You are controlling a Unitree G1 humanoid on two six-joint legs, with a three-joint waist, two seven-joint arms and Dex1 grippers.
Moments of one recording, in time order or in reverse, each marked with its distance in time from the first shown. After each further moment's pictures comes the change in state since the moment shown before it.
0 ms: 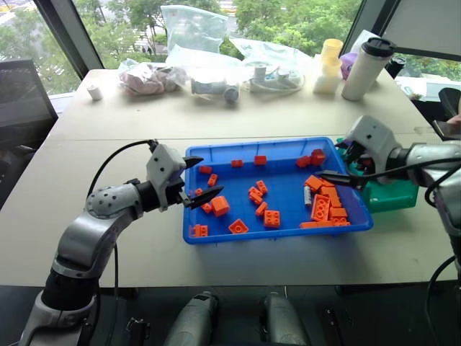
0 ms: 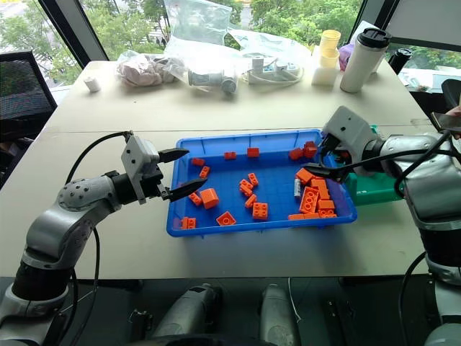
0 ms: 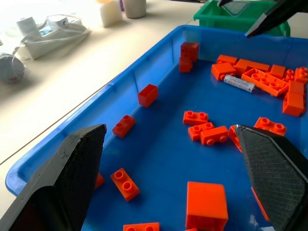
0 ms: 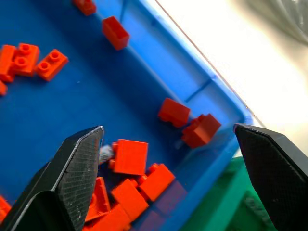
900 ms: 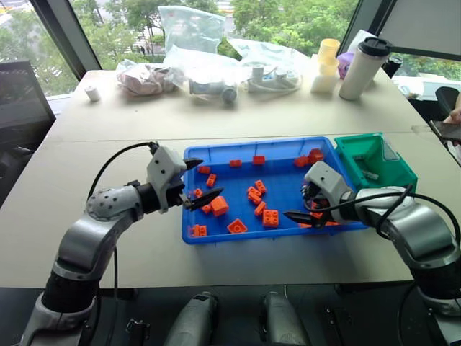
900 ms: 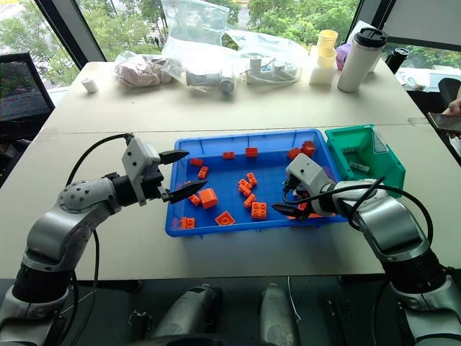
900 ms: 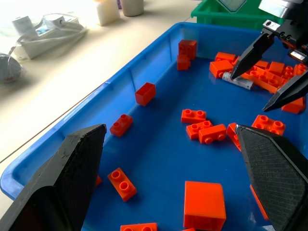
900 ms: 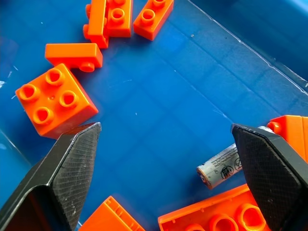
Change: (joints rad) left arm 0.023 -0.004 -0.001 -0.012 0.019 0.002 0.004; right arm 0.081 0.125 0.126 -0.090 0.084 0.142 -0.181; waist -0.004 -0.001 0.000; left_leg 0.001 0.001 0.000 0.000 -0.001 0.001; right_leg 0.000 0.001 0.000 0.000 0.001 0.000
